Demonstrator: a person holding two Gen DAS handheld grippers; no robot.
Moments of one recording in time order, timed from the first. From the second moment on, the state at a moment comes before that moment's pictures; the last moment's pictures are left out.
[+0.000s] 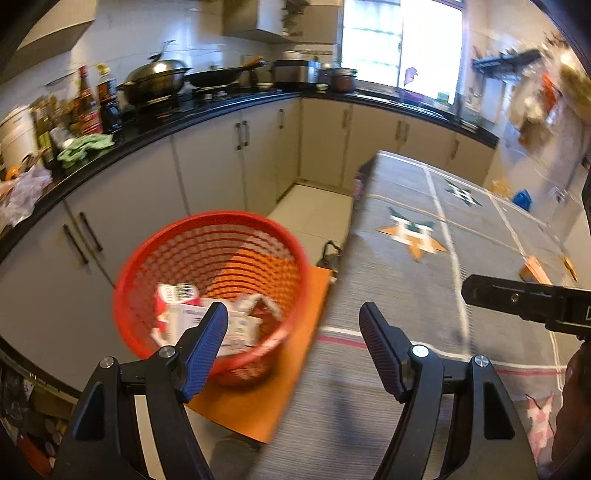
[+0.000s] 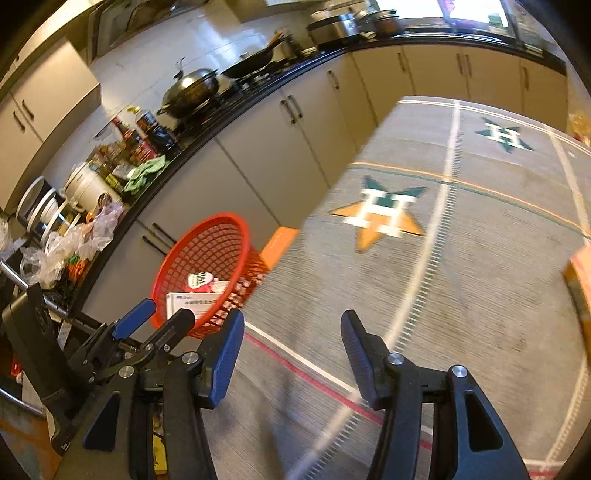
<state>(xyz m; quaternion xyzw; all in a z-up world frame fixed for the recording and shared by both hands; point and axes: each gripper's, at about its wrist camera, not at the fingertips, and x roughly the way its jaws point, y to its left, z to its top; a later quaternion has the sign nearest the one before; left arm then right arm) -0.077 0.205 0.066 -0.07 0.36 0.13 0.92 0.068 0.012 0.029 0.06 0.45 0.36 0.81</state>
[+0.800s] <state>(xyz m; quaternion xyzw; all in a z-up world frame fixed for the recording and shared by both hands) -0.001 0.018 0.080 -0.02 0.40 -0.04 0.91 0.087 -0.257 0.037 0.21 0.44 0.11 0.86</state>
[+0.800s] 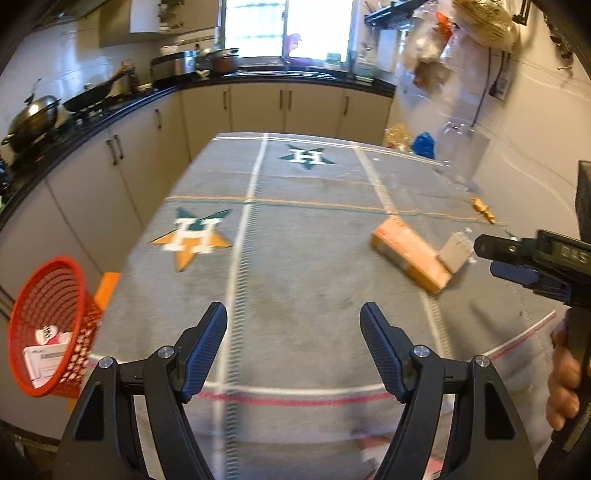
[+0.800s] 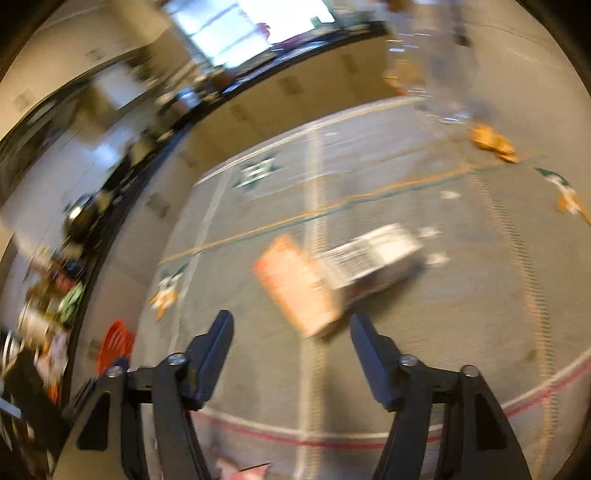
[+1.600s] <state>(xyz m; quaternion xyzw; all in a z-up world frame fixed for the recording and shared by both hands) 0.046 0.001 0.072 -0.05 0.45 -0.07 0.89 0.159 -0.274 0.003 0.19 0.53 -0.01 0.83</state>
